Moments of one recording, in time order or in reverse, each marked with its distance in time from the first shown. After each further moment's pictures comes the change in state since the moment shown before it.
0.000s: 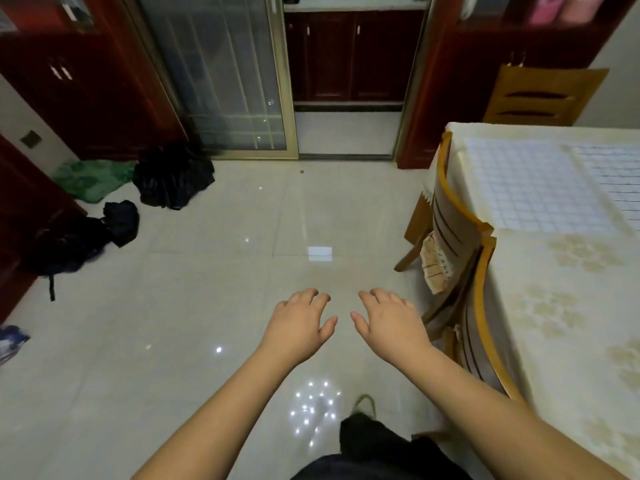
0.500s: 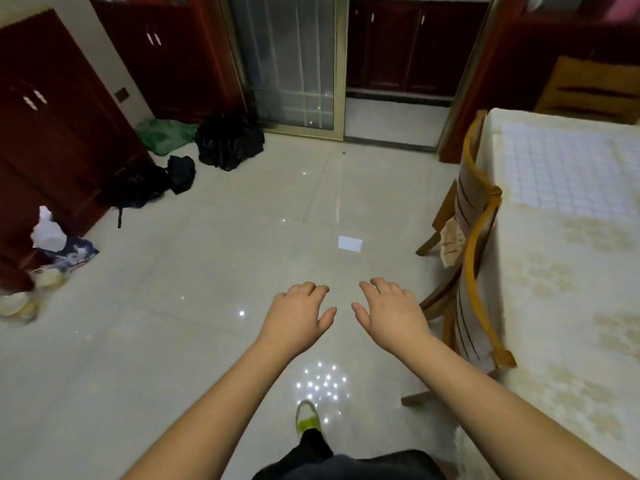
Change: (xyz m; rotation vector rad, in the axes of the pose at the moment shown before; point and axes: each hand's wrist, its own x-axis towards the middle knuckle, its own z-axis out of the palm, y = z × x) left_hand -0.182 0.090 0.037 0.001 0.055 -0.216; right_hand -0.161 0.005 0.038 -0.038 0.009 -0.207
